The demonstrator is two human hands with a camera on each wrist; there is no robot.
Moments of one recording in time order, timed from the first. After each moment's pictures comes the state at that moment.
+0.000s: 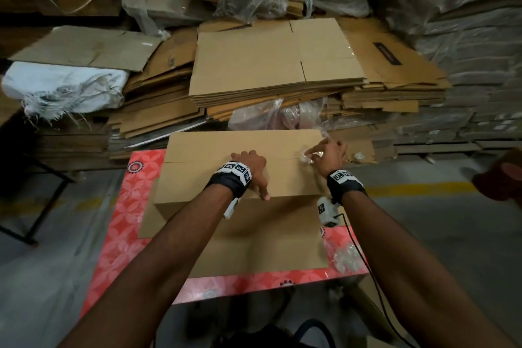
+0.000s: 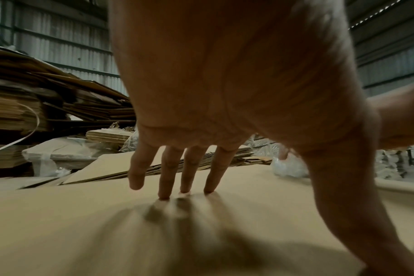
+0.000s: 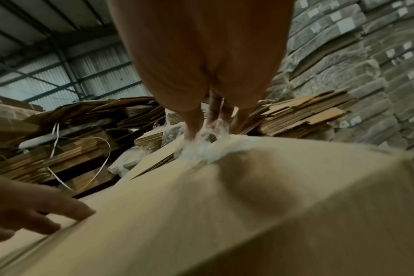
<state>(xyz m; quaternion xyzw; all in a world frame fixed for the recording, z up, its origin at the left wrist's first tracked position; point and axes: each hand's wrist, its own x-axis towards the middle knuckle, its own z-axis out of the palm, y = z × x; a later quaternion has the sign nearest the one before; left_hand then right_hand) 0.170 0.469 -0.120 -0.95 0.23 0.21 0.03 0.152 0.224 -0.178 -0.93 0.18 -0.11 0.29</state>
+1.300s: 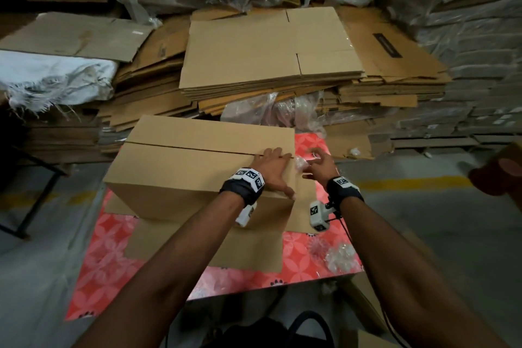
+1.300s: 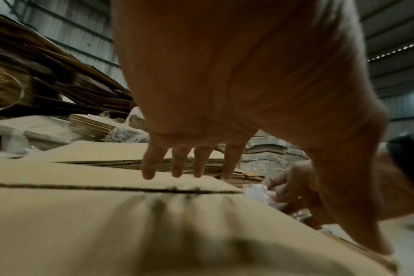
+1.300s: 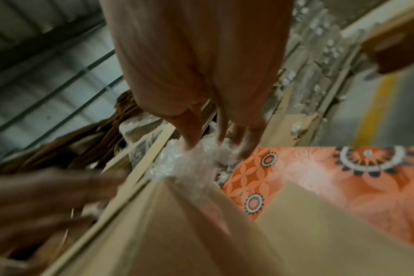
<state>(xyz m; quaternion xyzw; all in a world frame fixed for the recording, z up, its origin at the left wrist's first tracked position) 0.166 0.402 -0.151 -0.93 0.32 0.18 -0.05 0.135 0.211 -0.207 -0.76 0.22 -0.02 0.62</state>
